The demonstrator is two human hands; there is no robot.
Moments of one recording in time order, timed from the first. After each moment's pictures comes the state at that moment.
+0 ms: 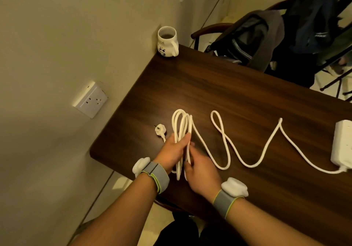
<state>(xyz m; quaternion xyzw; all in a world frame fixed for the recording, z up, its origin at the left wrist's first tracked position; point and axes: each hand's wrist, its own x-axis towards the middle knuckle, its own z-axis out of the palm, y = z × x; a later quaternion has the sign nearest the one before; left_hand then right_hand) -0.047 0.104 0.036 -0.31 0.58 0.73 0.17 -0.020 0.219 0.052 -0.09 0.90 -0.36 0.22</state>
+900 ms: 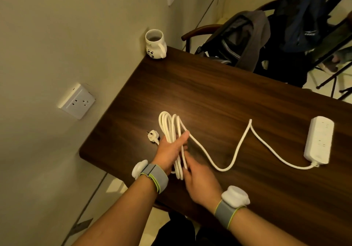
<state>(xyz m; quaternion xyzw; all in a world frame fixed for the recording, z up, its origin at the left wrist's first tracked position) -0.048 0.148 0.030 -0.37 0.55 0.74 0.12 -0.003 0.274 0.055 -0.15 0.88 -0.38 0.22</state>
